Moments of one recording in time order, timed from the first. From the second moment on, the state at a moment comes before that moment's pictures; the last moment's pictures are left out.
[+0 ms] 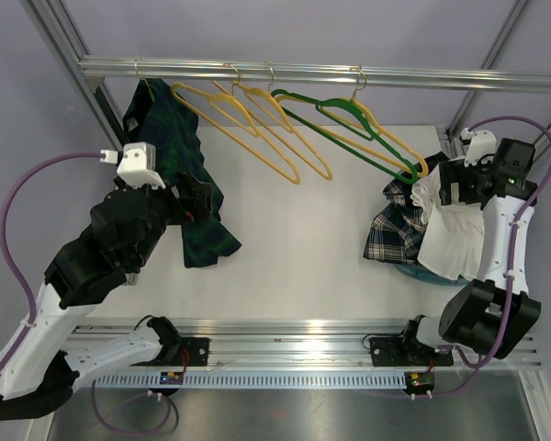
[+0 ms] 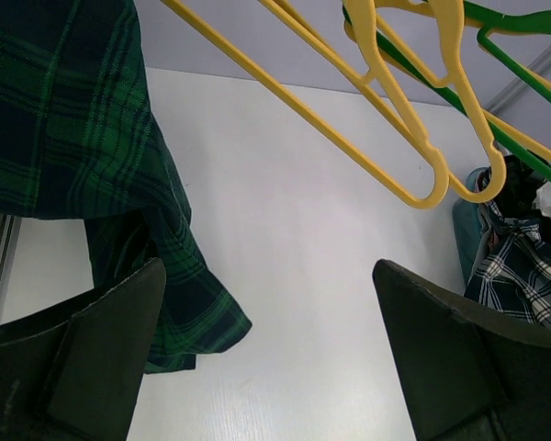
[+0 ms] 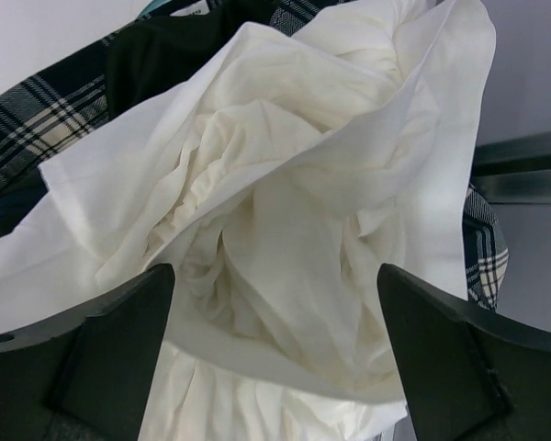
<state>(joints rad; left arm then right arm) -0.81 0.84 1.39 -0.79 -0.58 -0.44 -0.41 1.36 1.31 -0.71 -0.25 -0.46</state>
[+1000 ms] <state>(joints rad) -0.17 1.39 2.00 -1.00 -0.40 -0.52 -0.42 1.24 1.59 -1.05 -0.46 -0.47</state>
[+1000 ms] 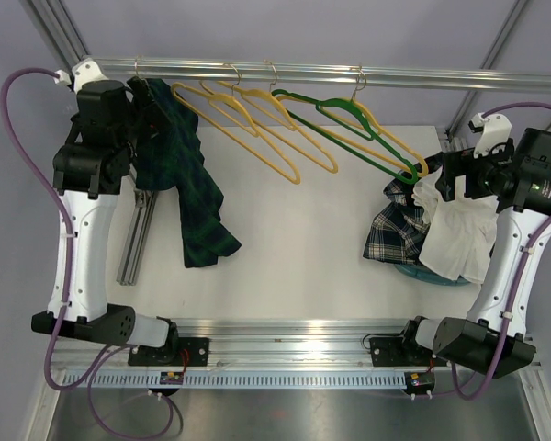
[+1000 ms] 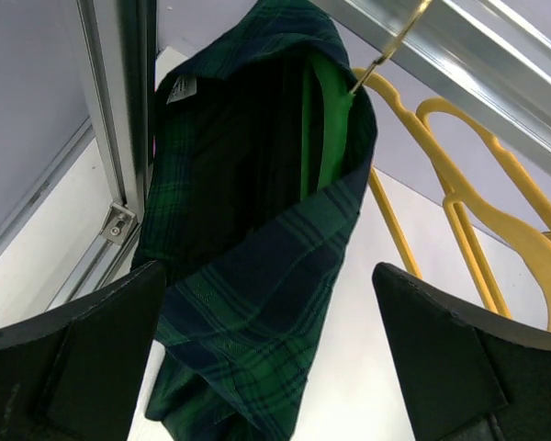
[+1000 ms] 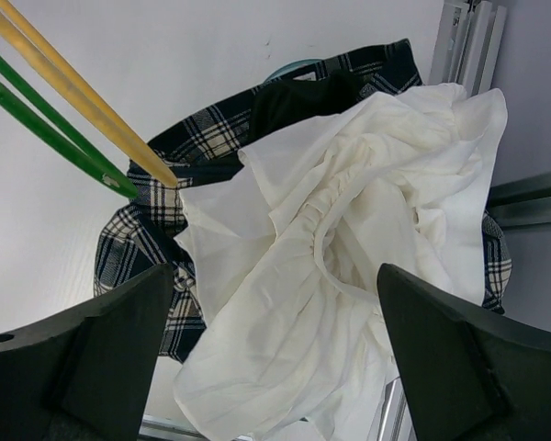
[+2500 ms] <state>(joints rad) -0.08 1.43 1.73 -0.82 -0.04 -0.38 -0.42 1.24 1.78 -1.14 -0.68 -0.36</state>
